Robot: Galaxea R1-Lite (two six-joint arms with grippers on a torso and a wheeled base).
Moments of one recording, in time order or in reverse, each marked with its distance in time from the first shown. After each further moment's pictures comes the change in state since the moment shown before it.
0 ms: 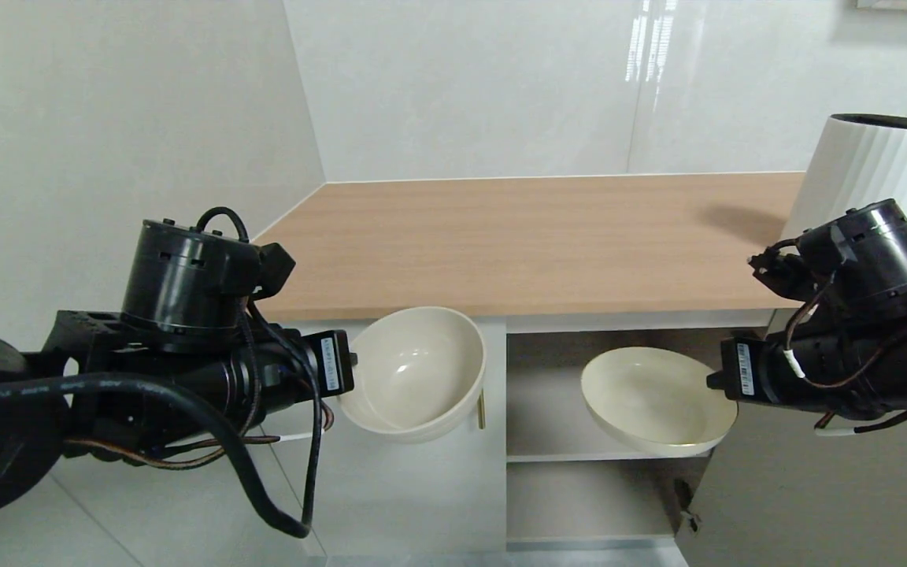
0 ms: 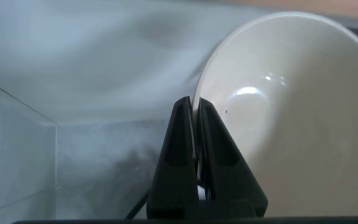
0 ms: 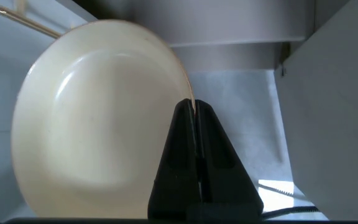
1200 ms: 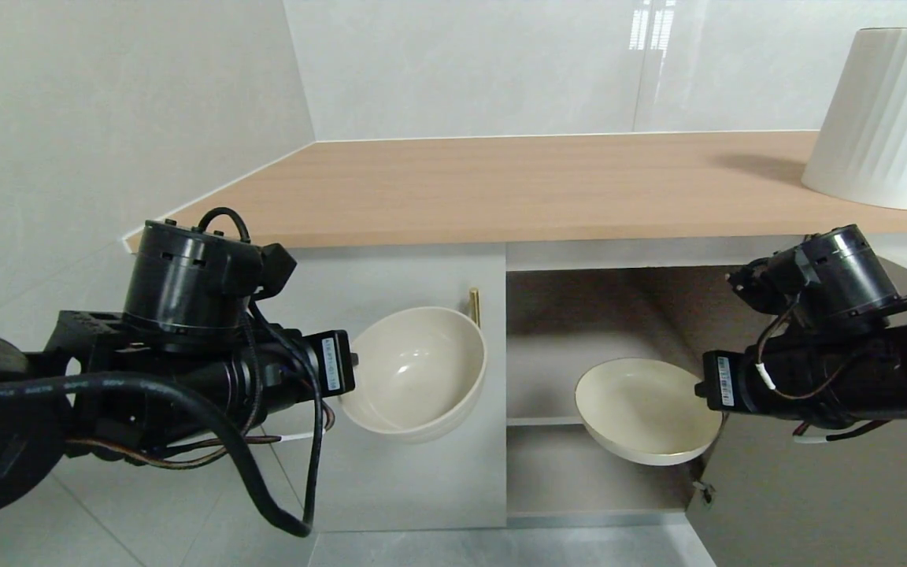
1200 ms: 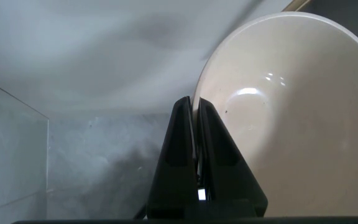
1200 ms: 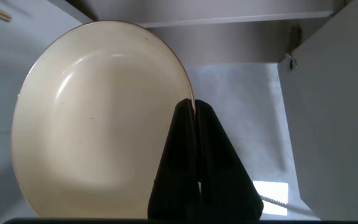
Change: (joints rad) left arm 0.000 0.002 0.000 0.000 -0.002 0.000; right arm 0.000 0.053 0.048 -0.086 -0.018 -0.022
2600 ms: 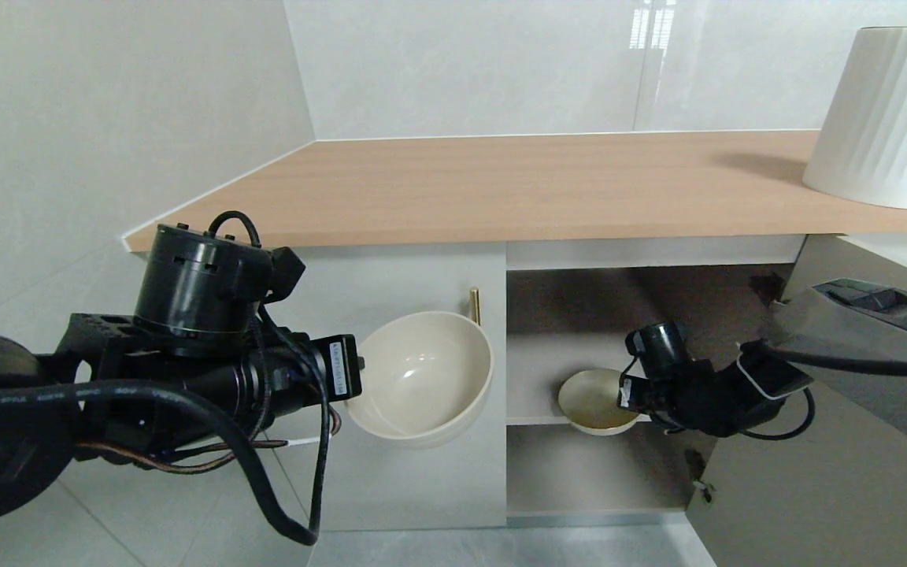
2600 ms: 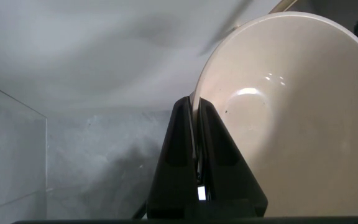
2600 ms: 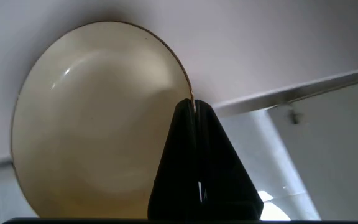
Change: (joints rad) left arm -0.017 0.009 0.000 0.000 0.003 0.000; right arm -0.118 0.757 -0.205 -0.581 -0.232 0.051
